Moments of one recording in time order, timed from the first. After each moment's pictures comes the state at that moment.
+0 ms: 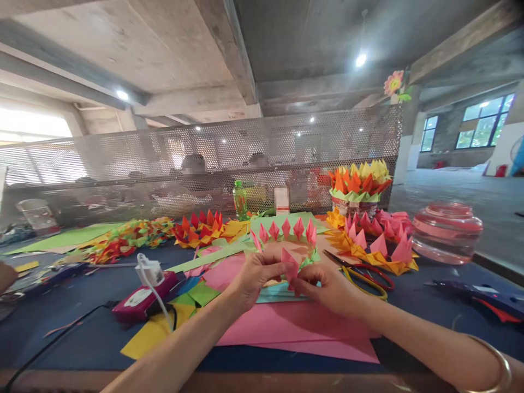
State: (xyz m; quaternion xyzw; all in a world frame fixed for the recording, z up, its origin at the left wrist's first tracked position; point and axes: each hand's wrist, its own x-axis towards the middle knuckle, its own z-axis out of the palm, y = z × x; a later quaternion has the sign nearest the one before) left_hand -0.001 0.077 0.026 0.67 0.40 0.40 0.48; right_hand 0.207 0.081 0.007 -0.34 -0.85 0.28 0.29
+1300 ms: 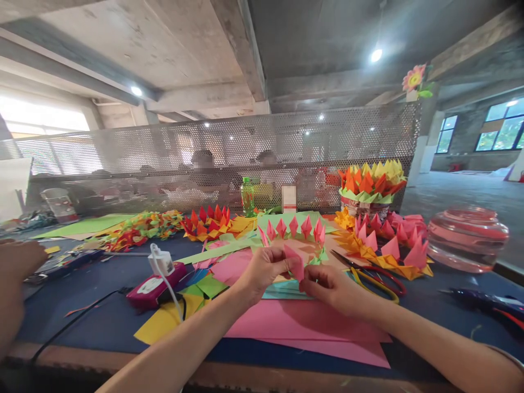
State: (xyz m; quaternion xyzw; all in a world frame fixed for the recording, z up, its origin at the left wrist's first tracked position) left_hand 0.002 0.078 0.027 0.67 0.38 0.42 0.48; right_hand 0.208 0.081 0.006 -0.31 -0.85 0.34 0.27
